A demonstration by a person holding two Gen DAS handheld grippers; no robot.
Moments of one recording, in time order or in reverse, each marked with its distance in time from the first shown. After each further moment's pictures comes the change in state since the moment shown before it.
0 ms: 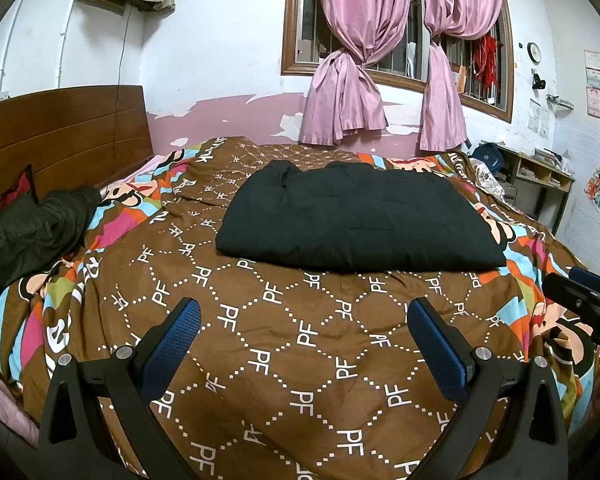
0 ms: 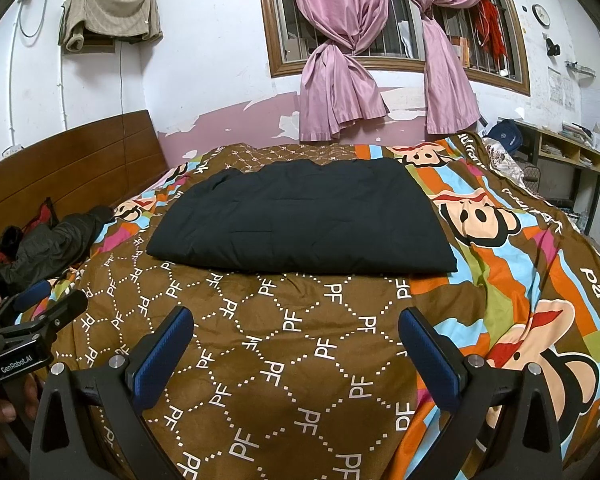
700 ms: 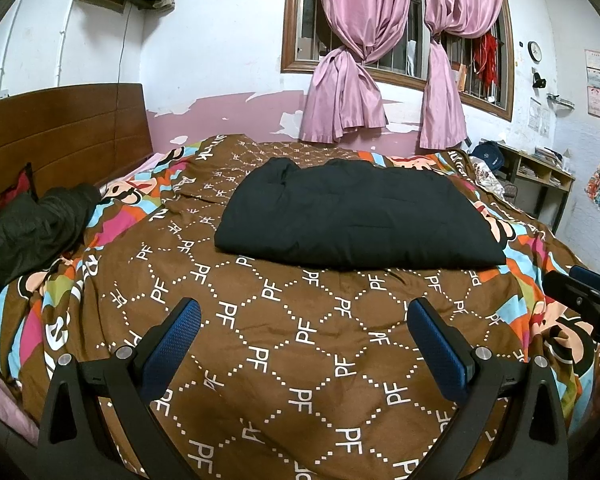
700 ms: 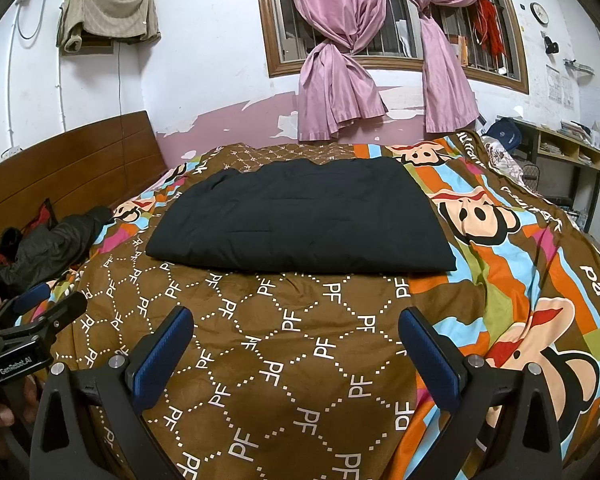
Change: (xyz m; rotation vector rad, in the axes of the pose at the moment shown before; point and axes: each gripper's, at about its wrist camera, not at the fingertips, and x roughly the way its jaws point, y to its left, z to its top) left arm 0.000 0.003 -0.003 0.000 0.005 0.004; right arm 0.000 -0.001 0.001 0.002 0.000 -0.001
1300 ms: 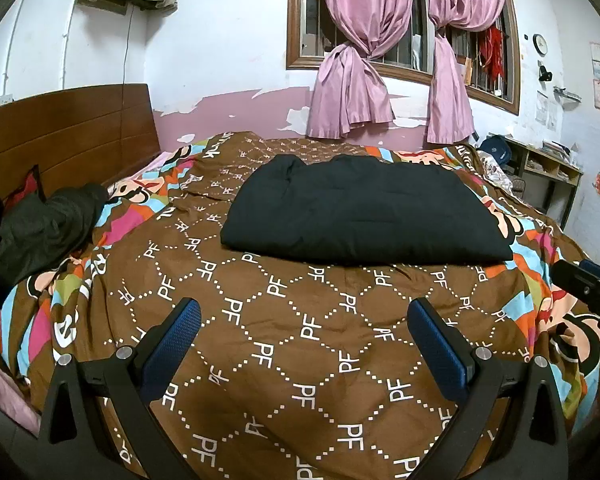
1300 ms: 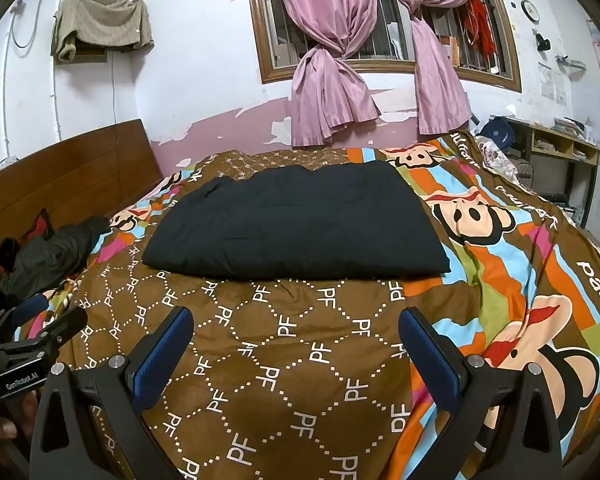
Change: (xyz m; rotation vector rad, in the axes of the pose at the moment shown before) left arm 0.003 -0.006 -0.005 0.024 0.018 0.034; right arm -0.003 -0.002 -0.002 0.030 -0.016 -0.012
